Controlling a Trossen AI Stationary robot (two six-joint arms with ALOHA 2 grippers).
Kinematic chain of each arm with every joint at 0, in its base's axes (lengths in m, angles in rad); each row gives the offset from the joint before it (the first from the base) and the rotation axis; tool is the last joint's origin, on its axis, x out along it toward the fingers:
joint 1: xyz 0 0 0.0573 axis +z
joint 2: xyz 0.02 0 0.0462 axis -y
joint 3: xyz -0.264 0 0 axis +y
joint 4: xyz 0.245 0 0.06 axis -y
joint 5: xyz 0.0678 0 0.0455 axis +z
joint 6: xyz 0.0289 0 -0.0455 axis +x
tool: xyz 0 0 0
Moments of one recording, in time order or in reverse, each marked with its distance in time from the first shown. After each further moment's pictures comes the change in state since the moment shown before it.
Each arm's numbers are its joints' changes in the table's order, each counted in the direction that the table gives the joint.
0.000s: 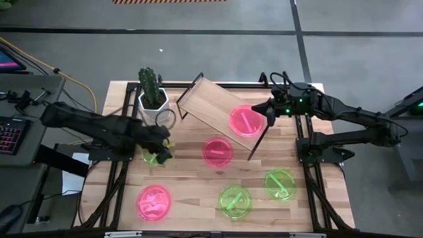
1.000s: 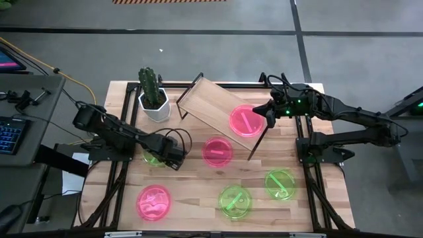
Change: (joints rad) left arm -0.055 -0.587 -0.005 -0.062 0.131 -0.286; right arm 0.000 0.000 0.000 -0.056 0.000 -0.035
